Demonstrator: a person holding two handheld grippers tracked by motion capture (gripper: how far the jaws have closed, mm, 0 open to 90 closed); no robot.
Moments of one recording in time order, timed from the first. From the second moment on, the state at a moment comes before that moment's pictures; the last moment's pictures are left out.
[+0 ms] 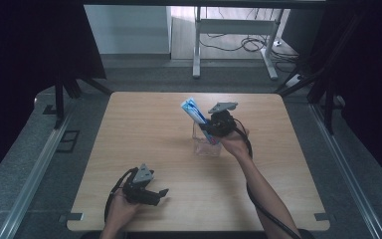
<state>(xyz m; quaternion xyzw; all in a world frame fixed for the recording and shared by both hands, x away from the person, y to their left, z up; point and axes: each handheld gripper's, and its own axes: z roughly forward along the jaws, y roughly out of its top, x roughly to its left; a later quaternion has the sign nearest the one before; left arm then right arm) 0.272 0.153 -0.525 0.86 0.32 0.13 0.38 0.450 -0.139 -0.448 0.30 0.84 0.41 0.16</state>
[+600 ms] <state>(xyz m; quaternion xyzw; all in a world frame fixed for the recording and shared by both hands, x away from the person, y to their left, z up) 0.271 0.150 -0.526 0.86 0.31 0.13 0.37 0.439 -0.143 -0.451 0.28 0.85 0.41 0.16</state>
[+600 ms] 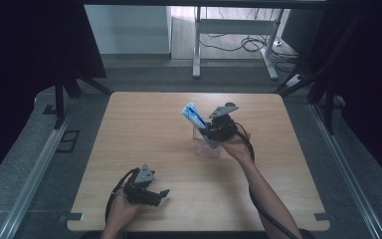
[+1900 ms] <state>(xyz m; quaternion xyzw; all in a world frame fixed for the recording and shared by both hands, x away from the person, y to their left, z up) 0.272 0.147 -0.529 0.87 0.31 0.12 0.37 0.422 -0.149 -0.432 0.28 0.85 0.41 0.17</state>
